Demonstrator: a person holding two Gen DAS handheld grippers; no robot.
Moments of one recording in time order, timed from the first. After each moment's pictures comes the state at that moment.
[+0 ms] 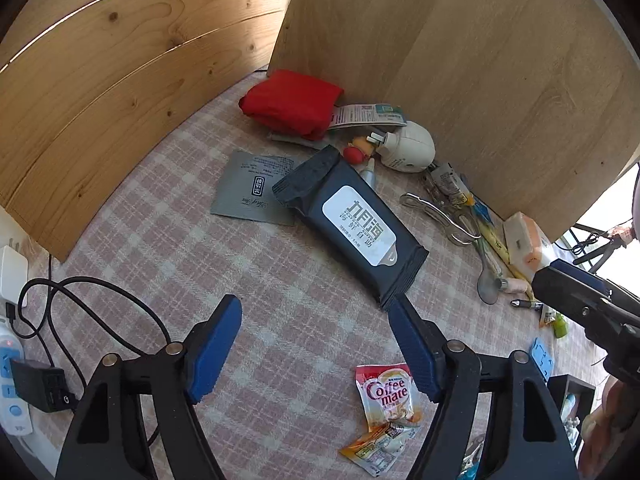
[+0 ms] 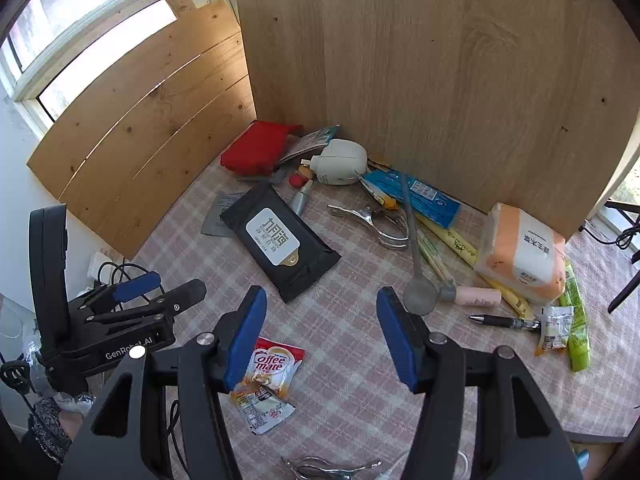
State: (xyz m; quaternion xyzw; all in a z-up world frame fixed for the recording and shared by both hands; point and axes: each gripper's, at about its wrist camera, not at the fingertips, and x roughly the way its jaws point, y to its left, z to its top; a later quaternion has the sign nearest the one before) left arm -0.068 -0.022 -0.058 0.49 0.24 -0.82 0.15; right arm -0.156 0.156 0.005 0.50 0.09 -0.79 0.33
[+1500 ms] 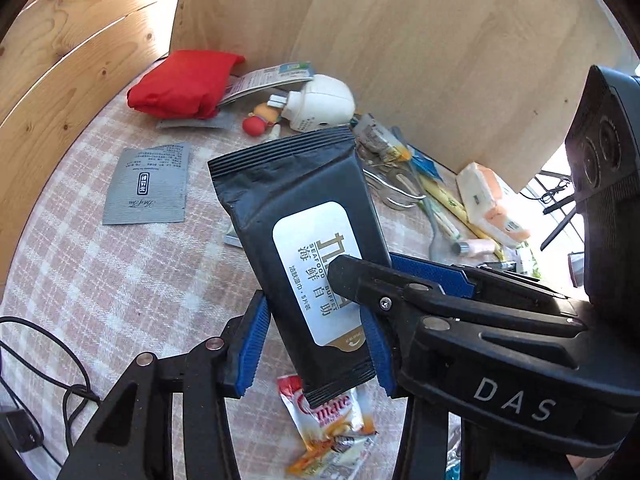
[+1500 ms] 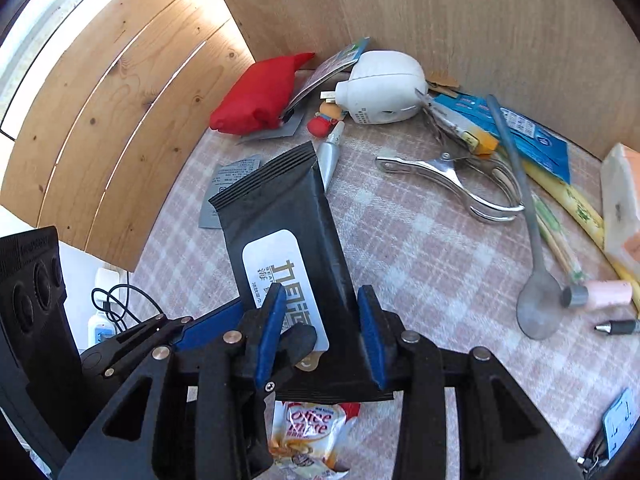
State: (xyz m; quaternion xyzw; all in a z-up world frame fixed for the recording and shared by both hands) left arm -0.107 0.036 -0.064 0.50 0.20 -0.84 0.03; right arm -0.177 0.123 -0.072 0.58 0.00 -0.74 0.34
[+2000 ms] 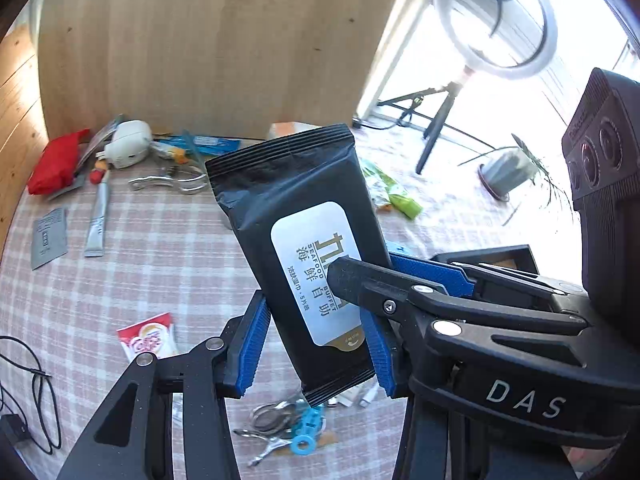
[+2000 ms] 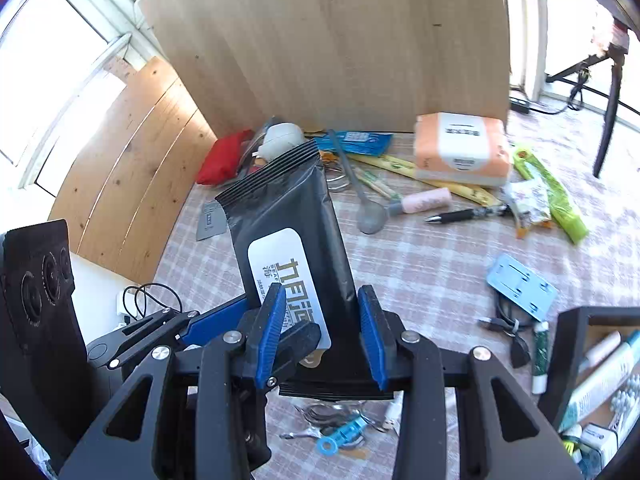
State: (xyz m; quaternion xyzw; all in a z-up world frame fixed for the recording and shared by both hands) left arm -0.070 0.198 0.006 0.50 0.10 -0.85 -0.13; right arm -0.100 0.303 0.006 0.53 -0.09 -0.81 0.23
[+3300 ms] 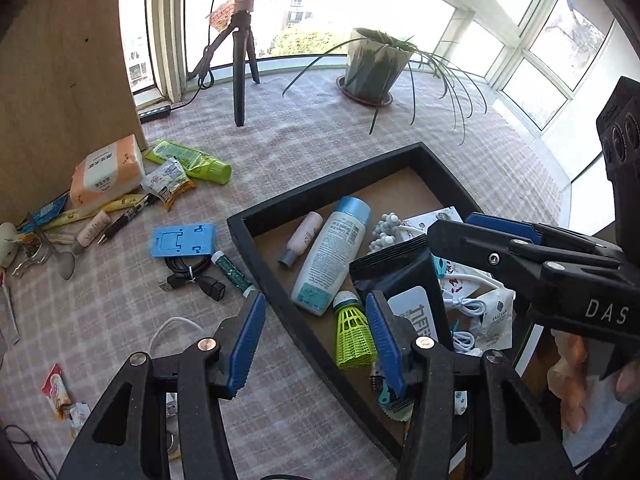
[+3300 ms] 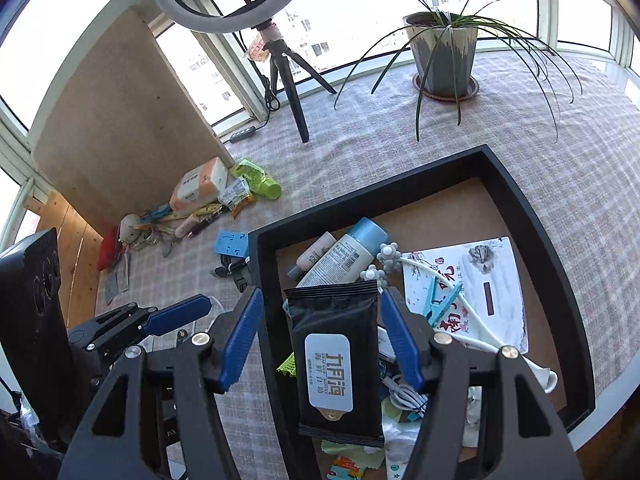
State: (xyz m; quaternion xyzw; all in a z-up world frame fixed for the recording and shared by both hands) left arm -0.038 0.367 0.014 0.52 -0.04 -0.81 -0.26; right arm -0.002 0.548 0.030 0.49 -0.16 -0.86 0.03
